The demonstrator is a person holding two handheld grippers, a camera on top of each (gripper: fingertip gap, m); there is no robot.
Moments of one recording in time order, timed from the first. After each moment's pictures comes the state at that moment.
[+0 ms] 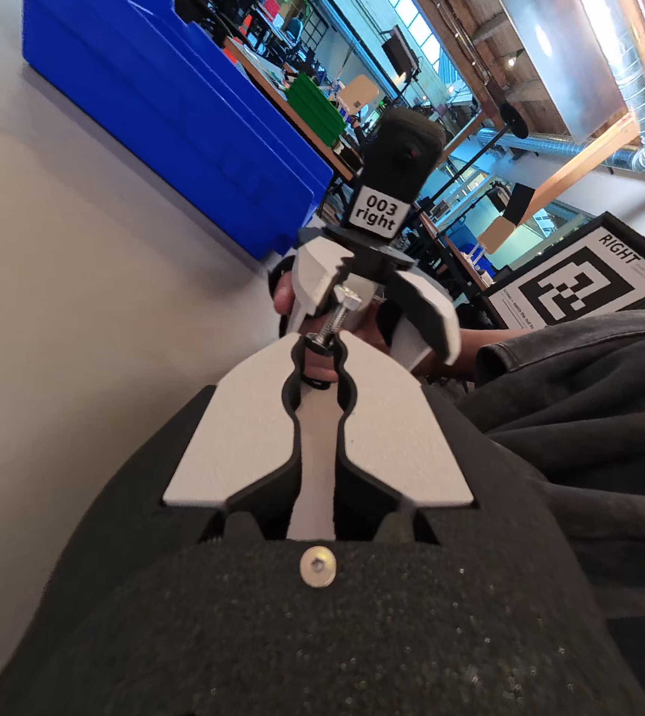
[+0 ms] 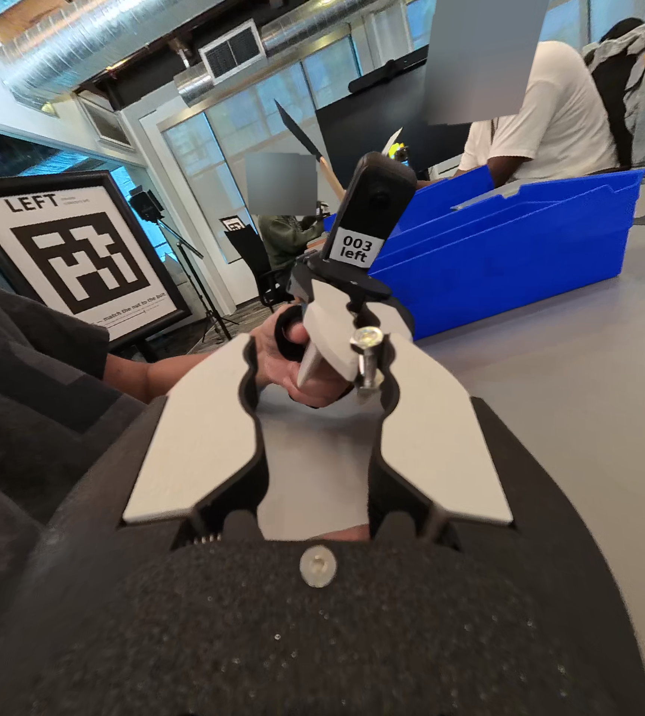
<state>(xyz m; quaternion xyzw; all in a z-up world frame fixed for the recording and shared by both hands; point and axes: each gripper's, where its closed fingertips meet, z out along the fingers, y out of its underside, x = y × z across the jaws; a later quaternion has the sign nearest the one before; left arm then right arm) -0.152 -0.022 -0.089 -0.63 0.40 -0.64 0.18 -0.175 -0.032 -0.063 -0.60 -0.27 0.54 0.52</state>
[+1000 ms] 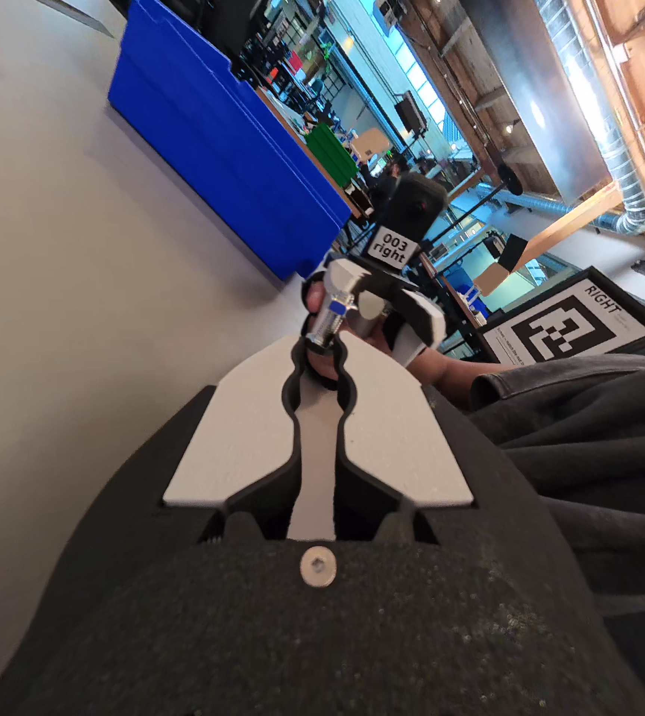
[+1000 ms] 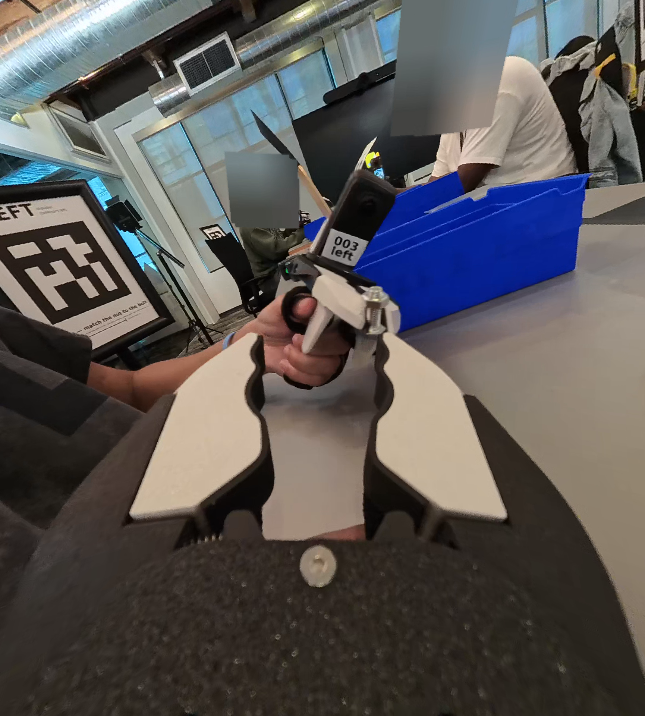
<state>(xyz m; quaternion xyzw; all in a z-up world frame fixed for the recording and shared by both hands) -0.171 0.007 -0.089 -0.65 0.35 -0.65 0.19 -0.157 -0.026 -0.068 -0.61 -0.25 0.53 0.53</state>
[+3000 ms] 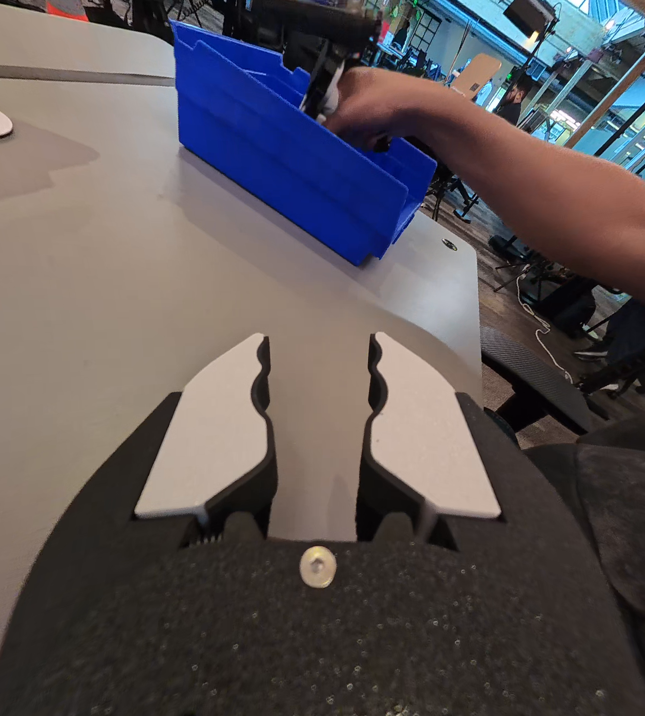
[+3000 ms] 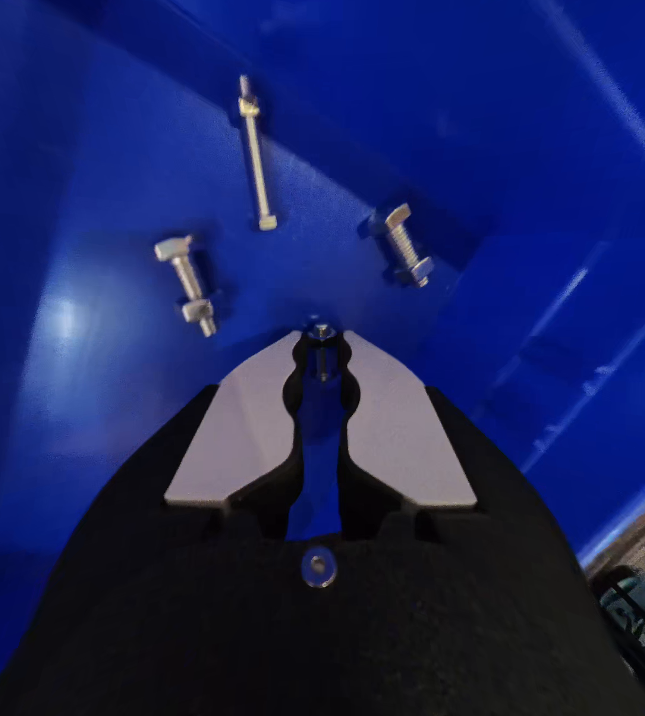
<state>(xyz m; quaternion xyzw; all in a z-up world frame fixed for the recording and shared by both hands) -0.150 0.003 -0.113 -0.67 0.43 -0.51 0.32 0.252 0.082 -0.190 -0.99 -0.07 -0.12 0.07</state>
